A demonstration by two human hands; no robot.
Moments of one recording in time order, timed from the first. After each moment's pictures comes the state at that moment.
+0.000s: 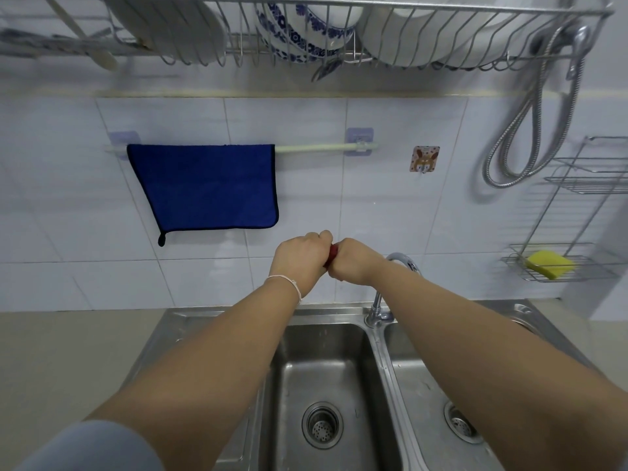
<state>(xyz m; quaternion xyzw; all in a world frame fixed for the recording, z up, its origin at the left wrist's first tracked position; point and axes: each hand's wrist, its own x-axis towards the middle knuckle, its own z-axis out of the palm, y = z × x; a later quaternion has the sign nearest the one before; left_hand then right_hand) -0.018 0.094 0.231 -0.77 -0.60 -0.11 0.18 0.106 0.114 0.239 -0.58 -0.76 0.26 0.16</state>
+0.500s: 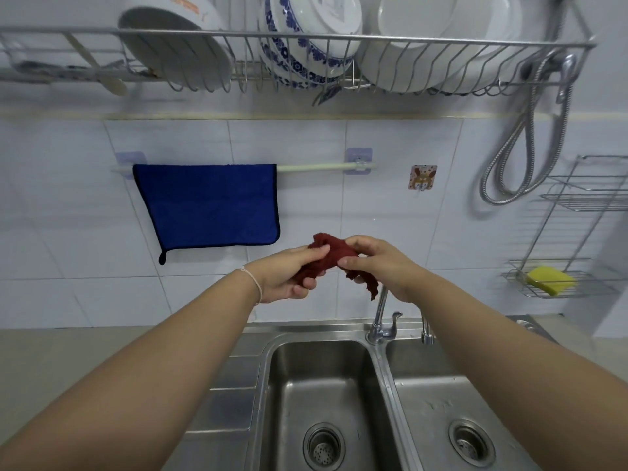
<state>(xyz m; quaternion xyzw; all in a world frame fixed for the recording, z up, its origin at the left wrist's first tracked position) -0.057 0.089 0.268 -0.52 -0.45 -0.30 -0.66 0.149 0.096 0.261 -0.43 -0.68 0.48 0.36</state>
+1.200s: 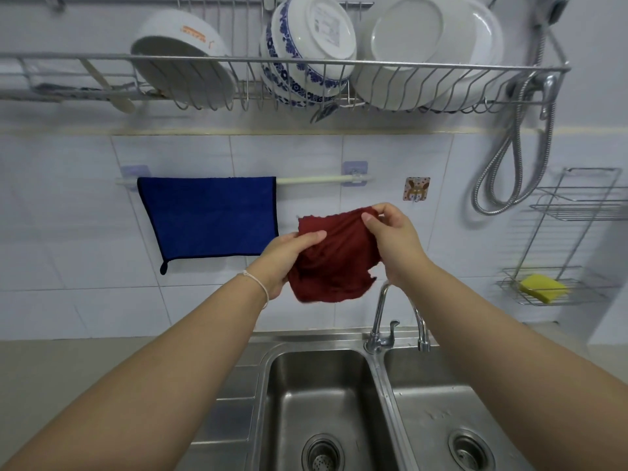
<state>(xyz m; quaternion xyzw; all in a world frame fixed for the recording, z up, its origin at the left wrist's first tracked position) -0.048 0.076 0.293 -0.50 -0.47 -0.48 -0.55 0.137 0.083 0.309 -0.44 -0.52 0.41 0.61</state>
